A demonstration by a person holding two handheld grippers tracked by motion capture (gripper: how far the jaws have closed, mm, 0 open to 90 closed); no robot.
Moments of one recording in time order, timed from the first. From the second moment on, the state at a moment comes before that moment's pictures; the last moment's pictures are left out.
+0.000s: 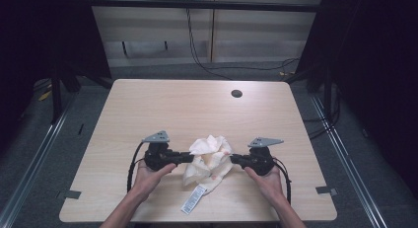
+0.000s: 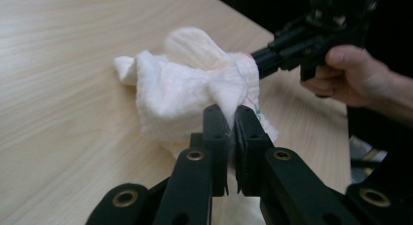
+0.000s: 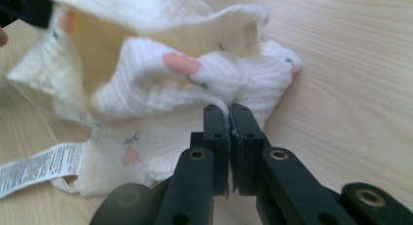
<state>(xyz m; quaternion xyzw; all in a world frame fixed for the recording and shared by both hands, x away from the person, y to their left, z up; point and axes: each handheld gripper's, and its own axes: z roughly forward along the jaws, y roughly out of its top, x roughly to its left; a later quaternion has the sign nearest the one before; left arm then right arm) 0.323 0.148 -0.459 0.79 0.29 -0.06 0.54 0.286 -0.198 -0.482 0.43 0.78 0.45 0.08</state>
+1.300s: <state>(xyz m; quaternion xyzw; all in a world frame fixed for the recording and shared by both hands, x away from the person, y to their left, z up) 0.315 0.212 -0.462 0.80 0.35 -0.03 0.49 0.294 -0.202 -0.467 0.43 0.79 0.43 0.10</state>
